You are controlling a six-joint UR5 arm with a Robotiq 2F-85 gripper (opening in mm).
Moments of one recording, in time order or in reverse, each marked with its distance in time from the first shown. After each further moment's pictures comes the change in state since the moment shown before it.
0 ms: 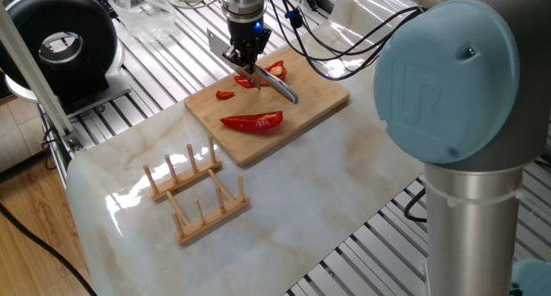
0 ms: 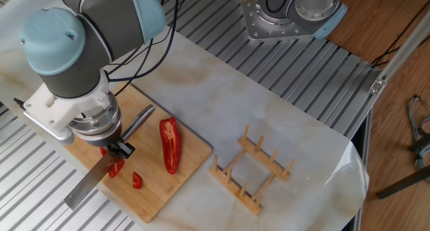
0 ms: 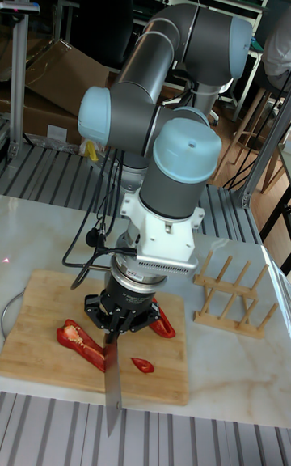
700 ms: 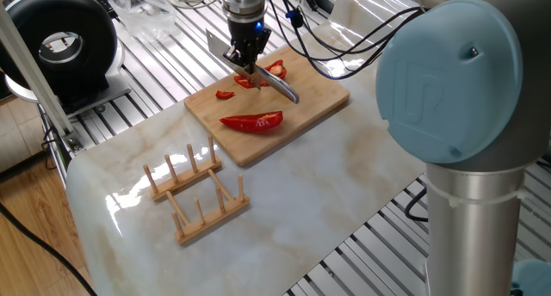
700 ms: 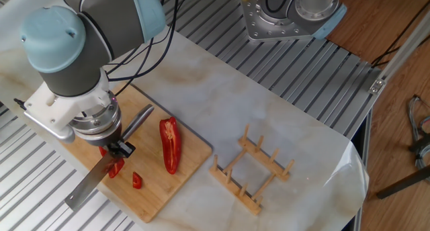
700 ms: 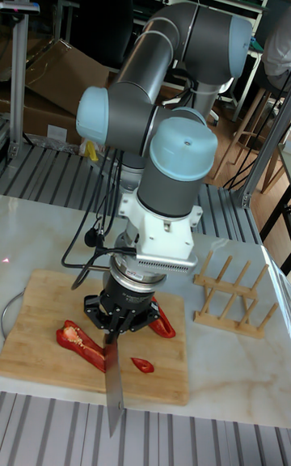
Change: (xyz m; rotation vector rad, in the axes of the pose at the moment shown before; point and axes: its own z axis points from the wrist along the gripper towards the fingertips) arm -0.002 0.002 0.002 -0.020 -0.019 -0.020
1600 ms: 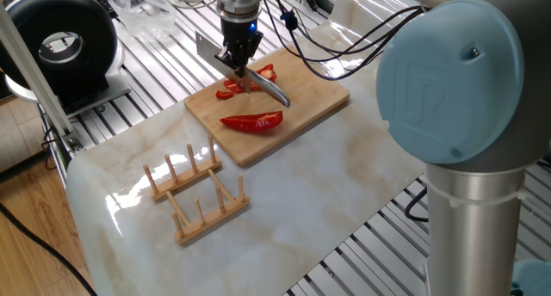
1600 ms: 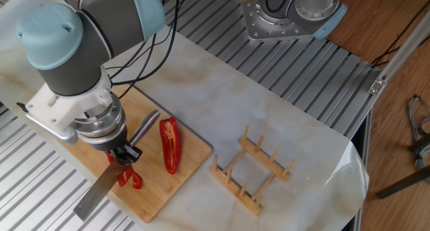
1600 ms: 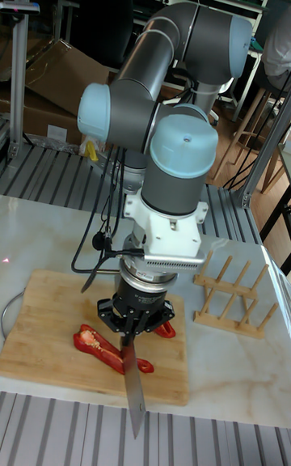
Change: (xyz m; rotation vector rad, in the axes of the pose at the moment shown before) arm -0.003 0.027 -0.006 -0.071 -0.004 -0.027
